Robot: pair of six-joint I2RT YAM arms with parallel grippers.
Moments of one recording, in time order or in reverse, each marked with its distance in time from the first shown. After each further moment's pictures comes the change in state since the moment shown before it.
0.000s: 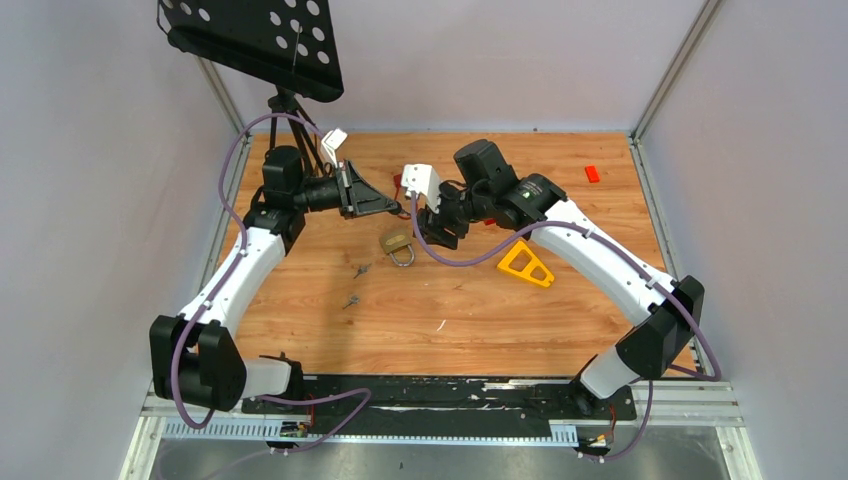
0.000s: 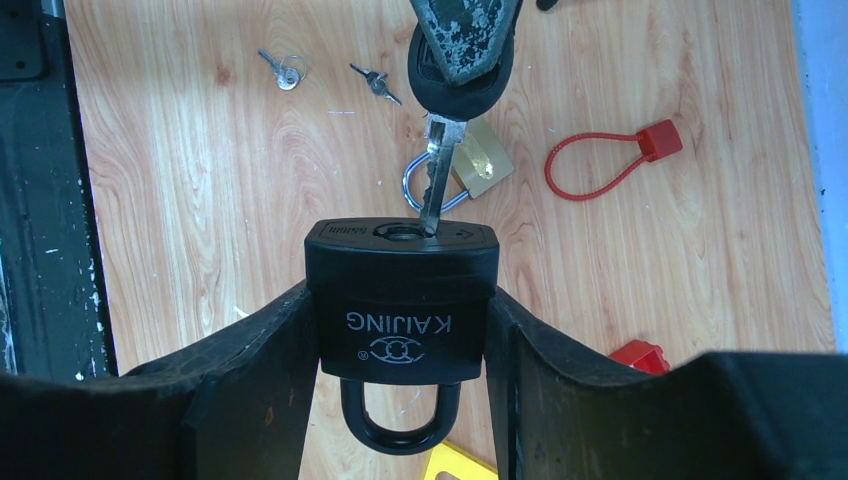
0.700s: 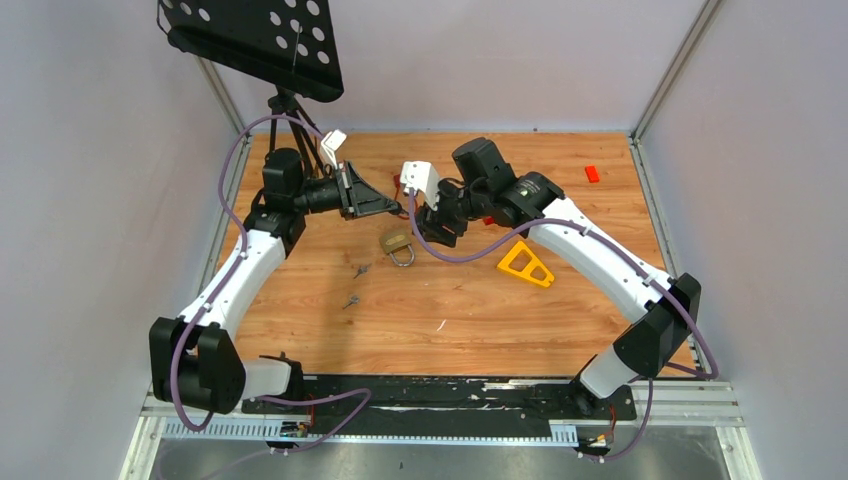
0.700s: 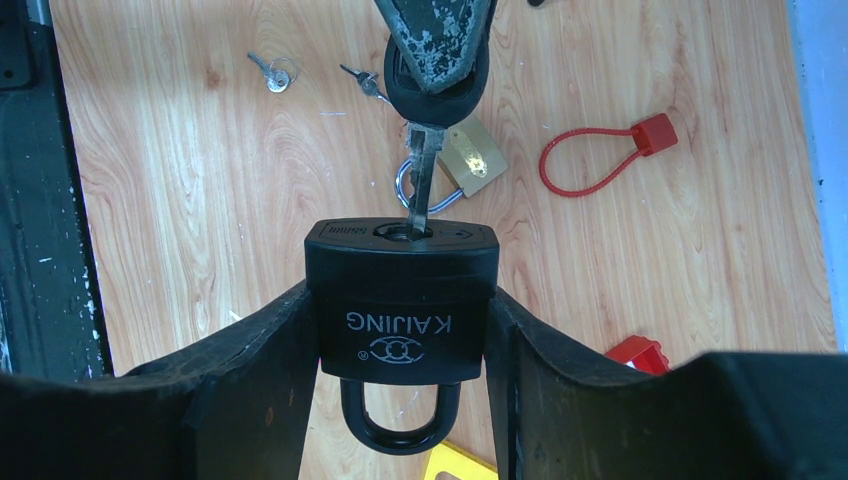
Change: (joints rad) left arm -0.007 -0.011 -0.021 0.028 -0.022 -0.014; right arm 0.000 0.017 0.015 0.002 0.015 0.016
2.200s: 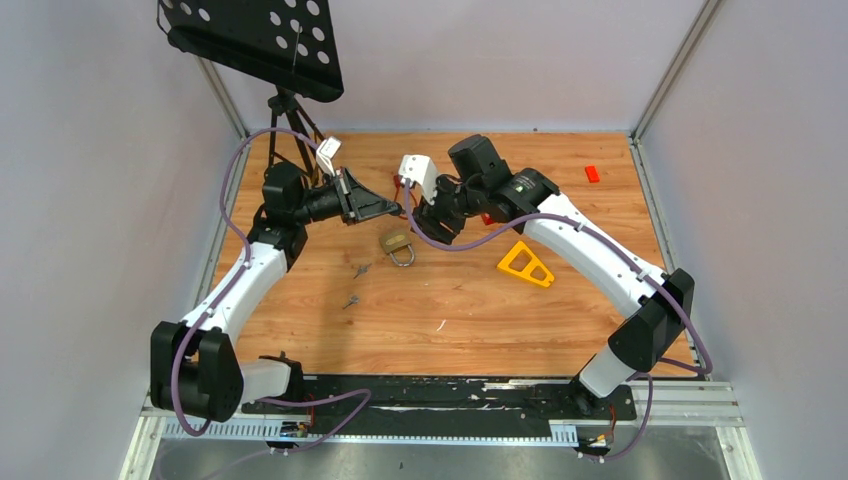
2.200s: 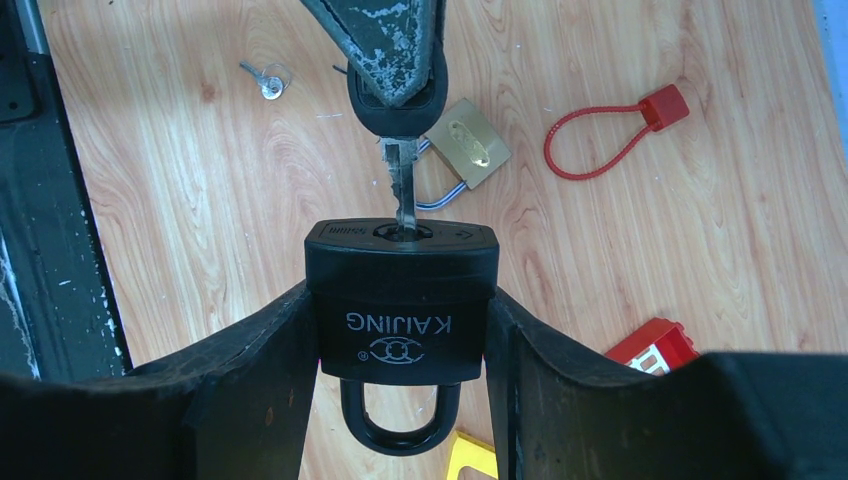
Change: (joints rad) left arm -0.005 -0.037 -0.131 0.209 -0.060 -0.126; right arm -0.001 0.034 0.036 -0.015 0.025 0.079
